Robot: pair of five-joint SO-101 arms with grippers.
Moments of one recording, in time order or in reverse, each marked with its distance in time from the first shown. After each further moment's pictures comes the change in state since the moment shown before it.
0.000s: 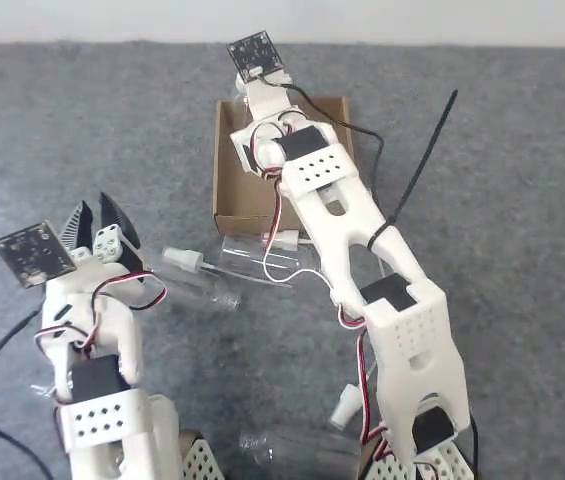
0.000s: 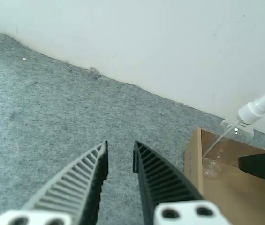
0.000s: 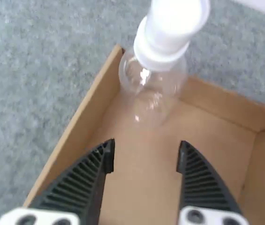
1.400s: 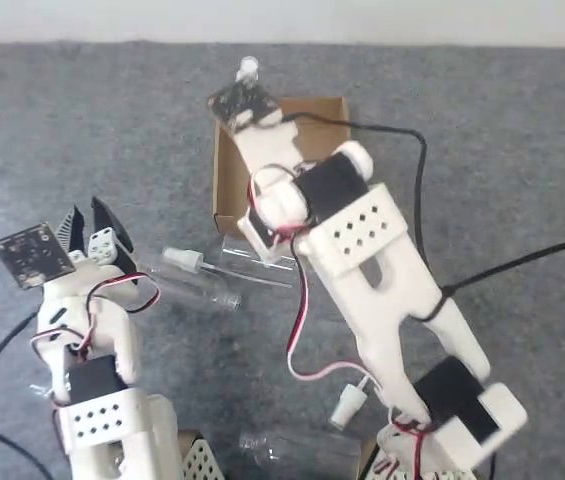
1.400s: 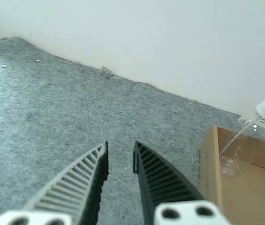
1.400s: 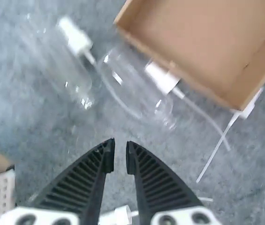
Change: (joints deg) left arm -2.4 0.0 0.8 0.0 -2.8; right arm -9.8 -38.9 13.4 49.2 0.2
